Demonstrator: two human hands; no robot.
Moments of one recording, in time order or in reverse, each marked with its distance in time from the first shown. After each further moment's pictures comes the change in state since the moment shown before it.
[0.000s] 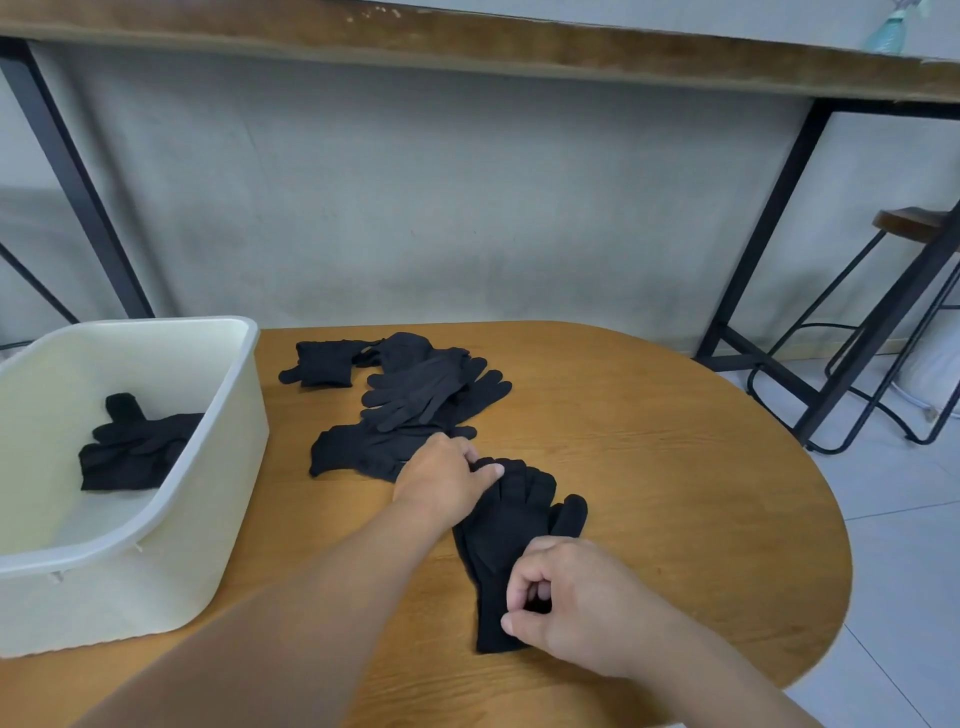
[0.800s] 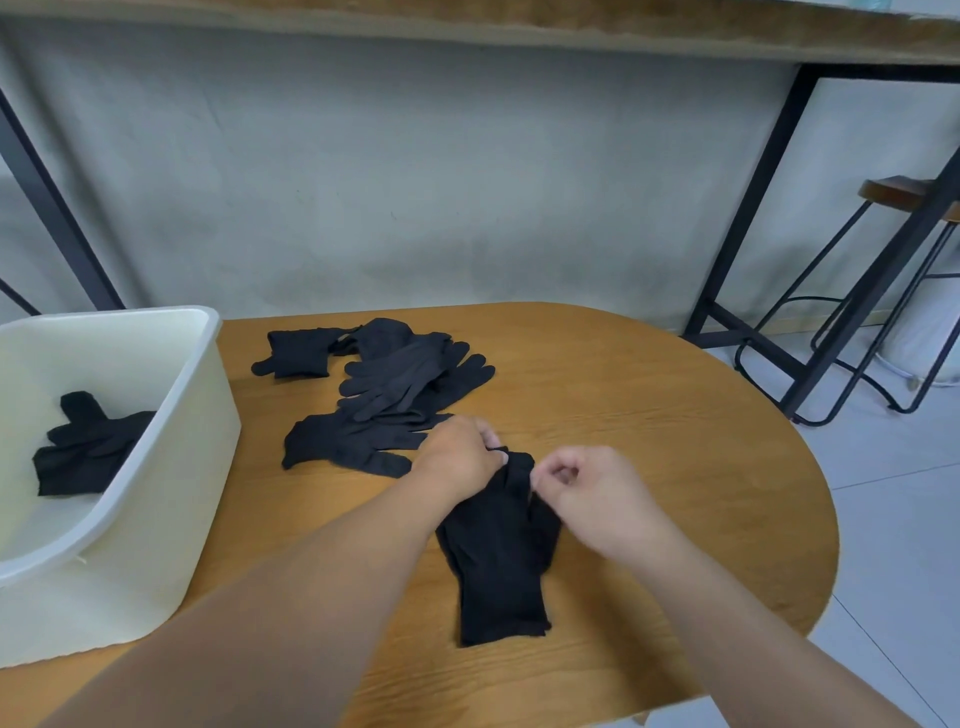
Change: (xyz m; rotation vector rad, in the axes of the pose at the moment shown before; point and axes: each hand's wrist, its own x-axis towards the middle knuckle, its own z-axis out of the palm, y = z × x) left_hand 0.019 0.029 0.014 -0.093 -0.132 0.027; right_hand 0.034 0.023 -0.035 0.338 0.300 0.318
